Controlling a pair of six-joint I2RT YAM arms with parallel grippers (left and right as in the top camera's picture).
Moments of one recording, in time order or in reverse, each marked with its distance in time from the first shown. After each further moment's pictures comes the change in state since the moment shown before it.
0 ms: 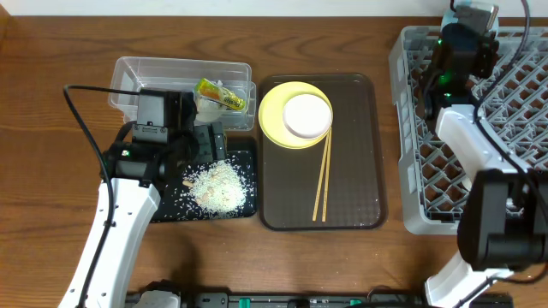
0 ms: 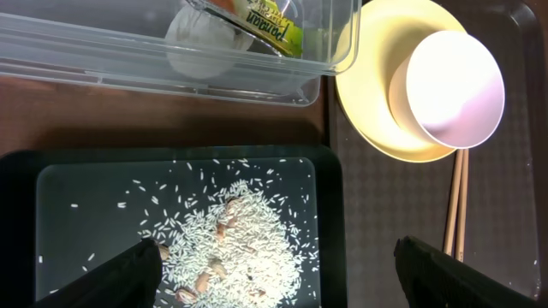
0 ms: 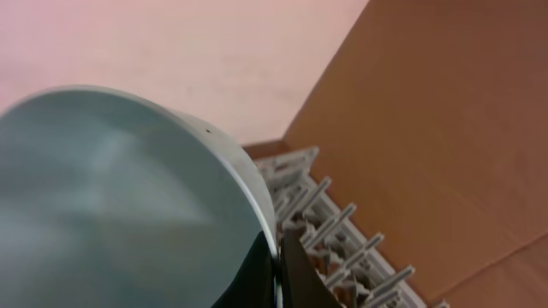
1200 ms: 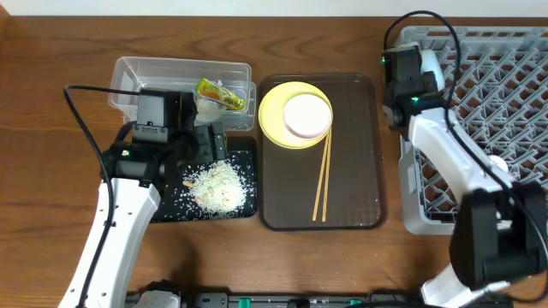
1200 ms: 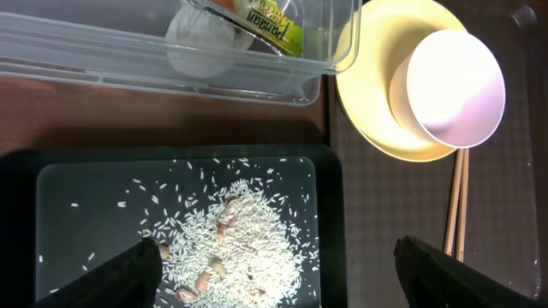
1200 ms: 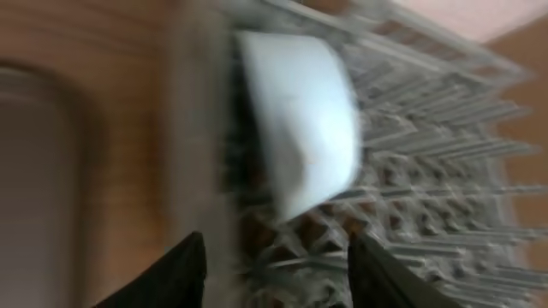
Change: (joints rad) left arm 0.000 0.000 0.000 -0.002 0.000 0.000; right arm 0.197 -0.102 0.007 -0.740 -0.288 0.162
